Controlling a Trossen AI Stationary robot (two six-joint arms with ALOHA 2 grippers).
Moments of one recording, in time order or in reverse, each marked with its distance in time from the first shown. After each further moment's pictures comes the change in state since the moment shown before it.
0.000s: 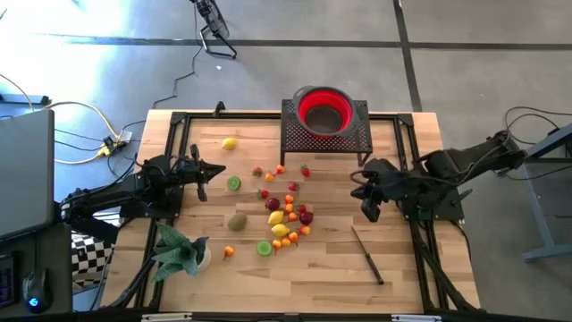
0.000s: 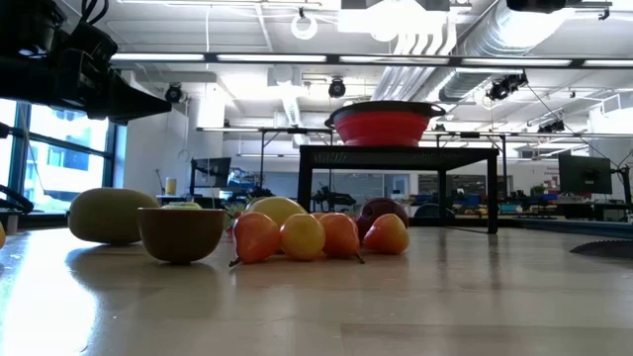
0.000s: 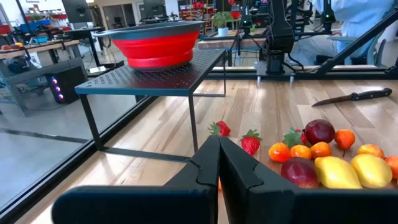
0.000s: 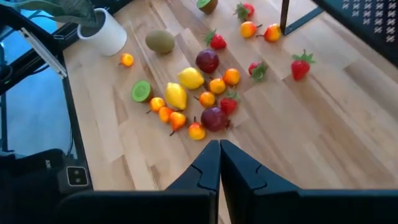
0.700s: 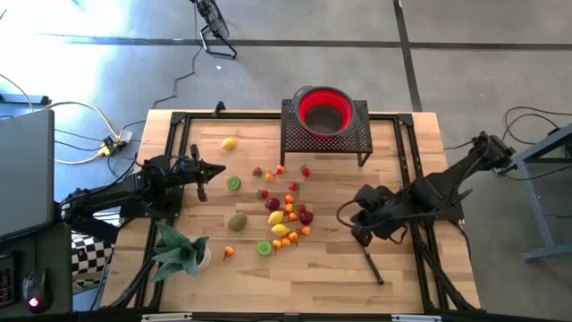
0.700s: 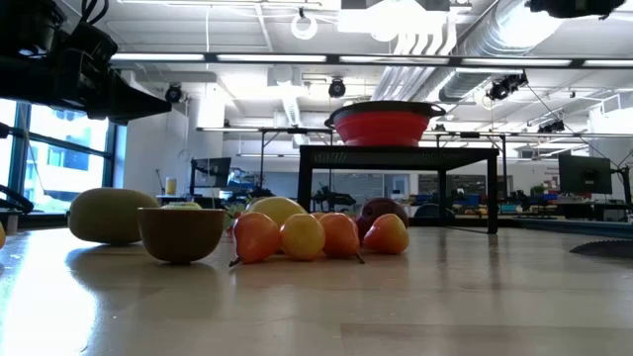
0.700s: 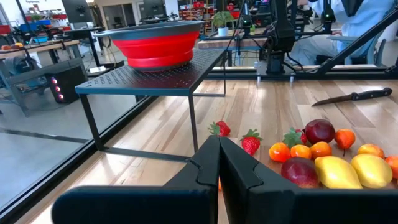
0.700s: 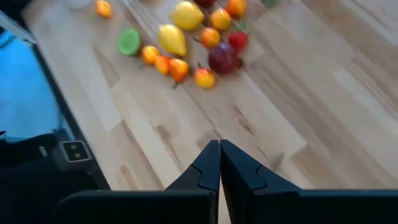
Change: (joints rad) left arm 0.000 0.000 0.000 -0.002 0.000 0.001; right arm 0.182 0.172 0.000 -0.062 -0.002 0.352
